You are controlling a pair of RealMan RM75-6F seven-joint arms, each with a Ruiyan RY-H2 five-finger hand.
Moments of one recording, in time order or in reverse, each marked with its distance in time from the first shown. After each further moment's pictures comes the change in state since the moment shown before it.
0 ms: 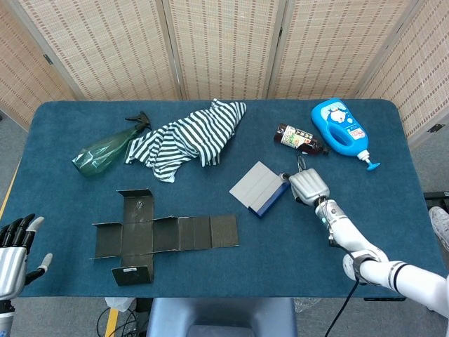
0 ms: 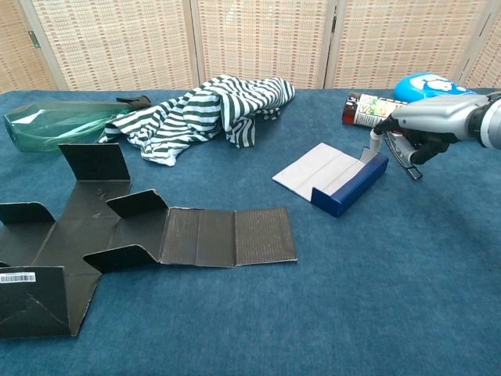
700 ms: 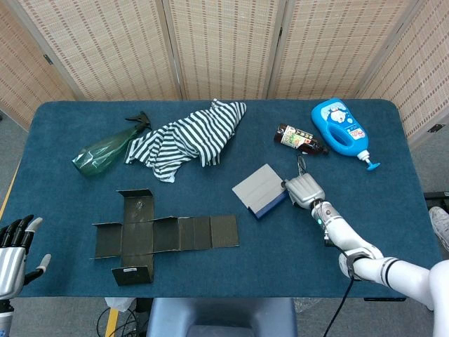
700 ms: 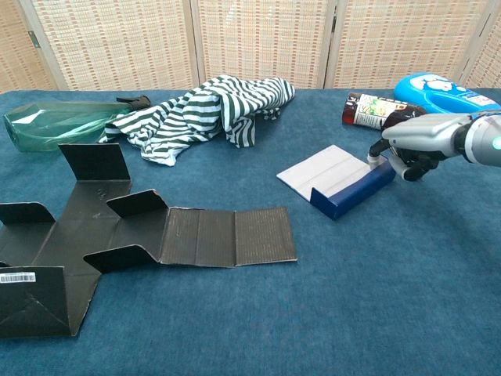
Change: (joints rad) left arm 0.001 -0.006 -0.004 0.014 -0.011 -0.014 -0.011; right arm 0.045 -0.015 -0.086 0.036 -0.007 -0.032 0.031
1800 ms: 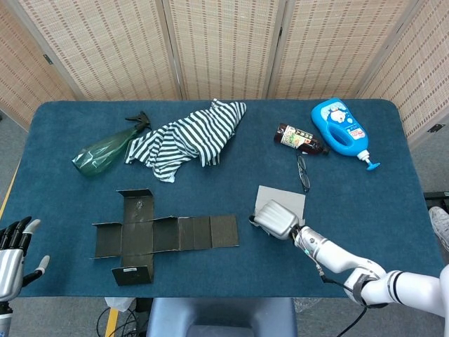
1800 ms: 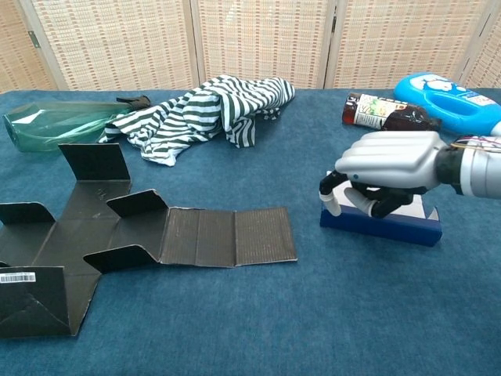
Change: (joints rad) left arm 0.013 -0.012 0.001 0.024 -0.007 0.009 -0.024; right arm 0.014 0.052 -0.091 -0.216 -0.444 0.105 0.088
